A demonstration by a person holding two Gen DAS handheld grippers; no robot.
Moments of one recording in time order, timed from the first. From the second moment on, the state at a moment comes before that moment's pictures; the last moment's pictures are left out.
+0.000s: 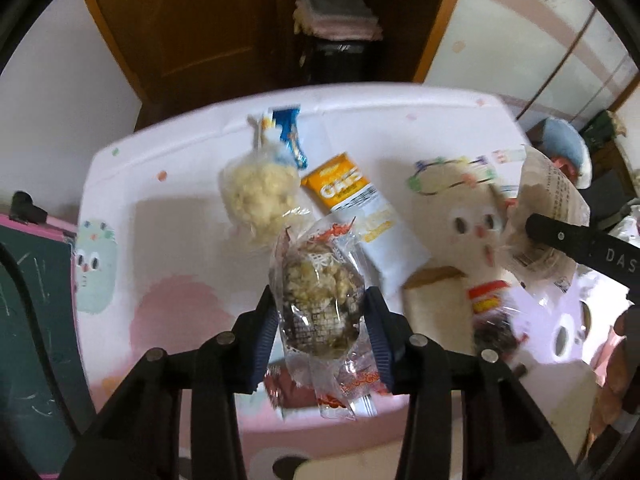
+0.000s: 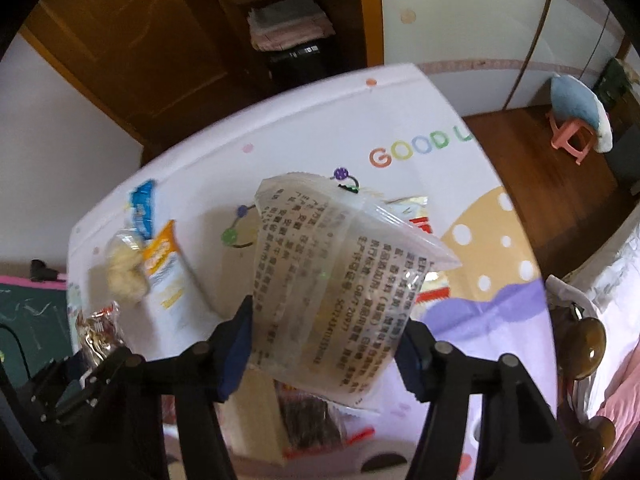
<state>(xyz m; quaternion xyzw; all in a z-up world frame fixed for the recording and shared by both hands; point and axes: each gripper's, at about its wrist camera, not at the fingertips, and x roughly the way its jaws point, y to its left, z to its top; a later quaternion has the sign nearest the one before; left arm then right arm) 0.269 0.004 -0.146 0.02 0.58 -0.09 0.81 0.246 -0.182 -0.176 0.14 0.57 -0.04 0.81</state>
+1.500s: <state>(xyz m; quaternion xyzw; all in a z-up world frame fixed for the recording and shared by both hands) -0.042 0.022 -0.015 -0.01 0.42 -0.12 0.90 -0.091 -0.142 -0.011 0.06 0.35 0.11 0.93</state>
